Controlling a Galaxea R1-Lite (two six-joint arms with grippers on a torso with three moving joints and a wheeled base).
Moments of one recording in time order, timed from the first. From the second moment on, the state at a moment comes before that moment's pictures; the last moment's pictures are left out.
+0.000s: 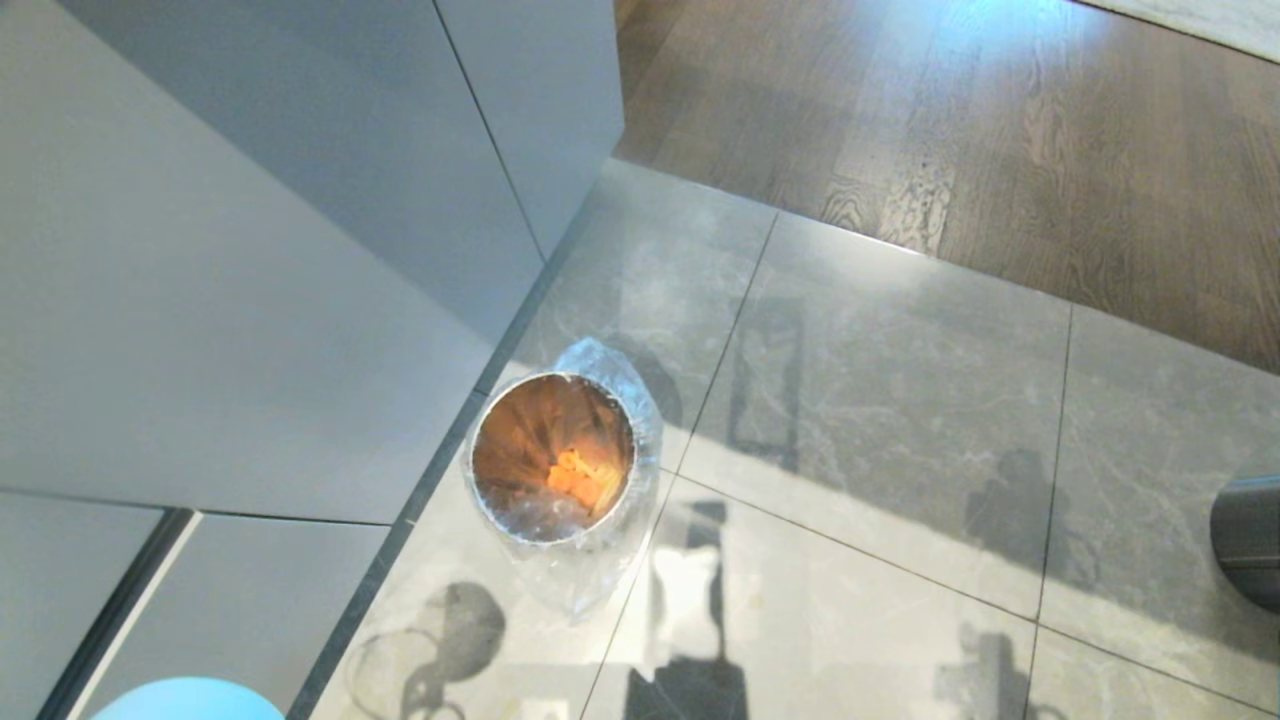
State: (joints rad) left arm 0.00 0.00 0.00 -0.01 -0.02 0.02; right arm 0.00 0.00 0.00 -0.01 -0.05 0.10
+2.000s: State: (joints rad) left arm 0.00 0.00 0.00 -0.01 -0.02 0.00; right arm 0.00 0.00 0.00 -0.01 -0.06 0.10
